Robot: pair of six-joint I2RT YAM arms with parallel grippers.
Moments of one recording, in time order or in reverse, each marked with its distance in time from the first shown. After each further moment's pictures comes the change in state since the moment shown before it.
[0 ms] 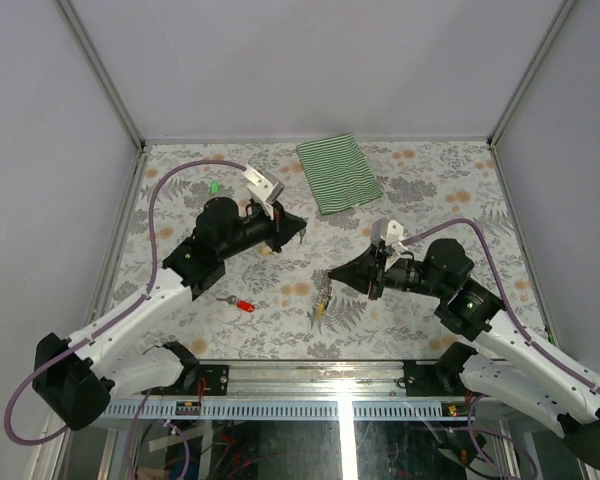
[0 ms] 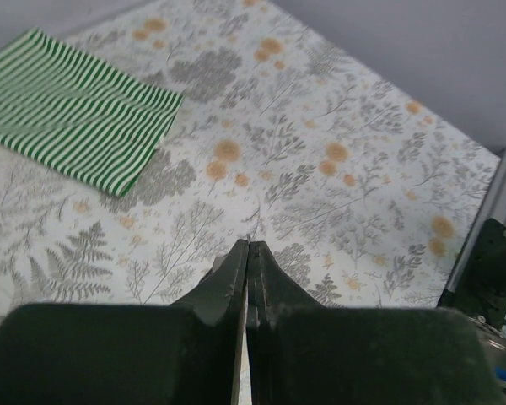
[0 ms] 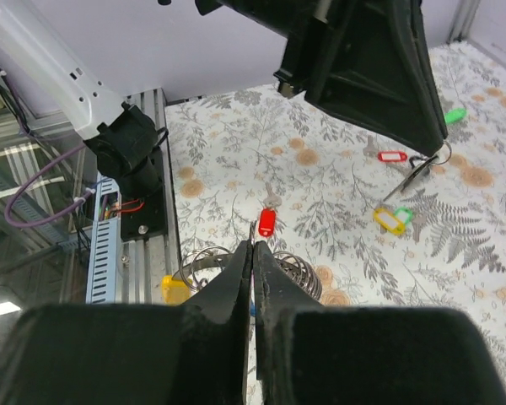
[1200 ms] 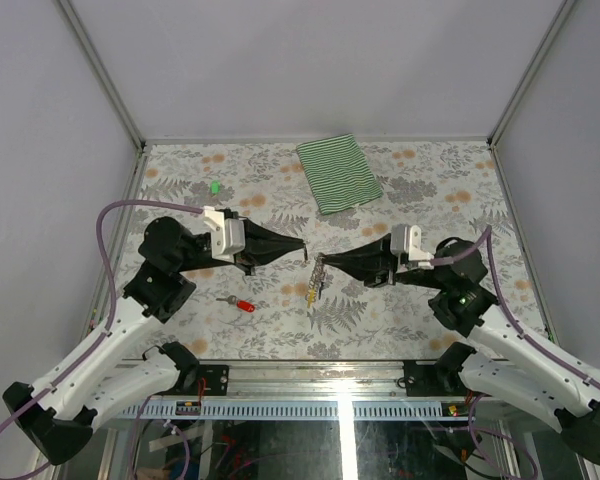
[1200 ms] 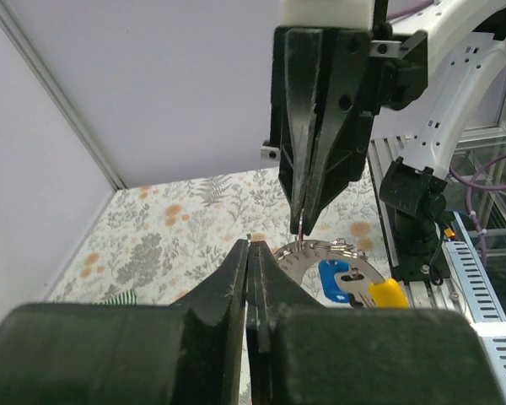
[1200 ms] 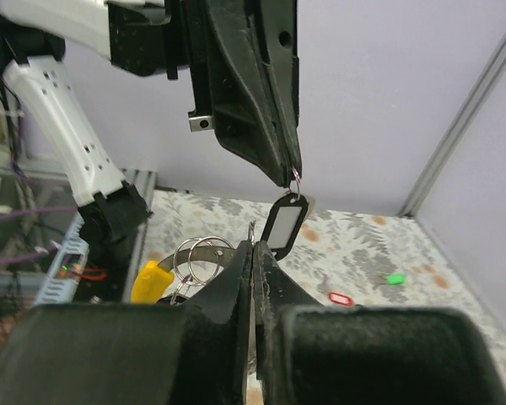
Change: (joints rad) left arm 0.000 -0.288 -0.023 0.175 0.536 0.265; right arm 0.001 0.047 -0.001 0.418 -0.139 -0.137
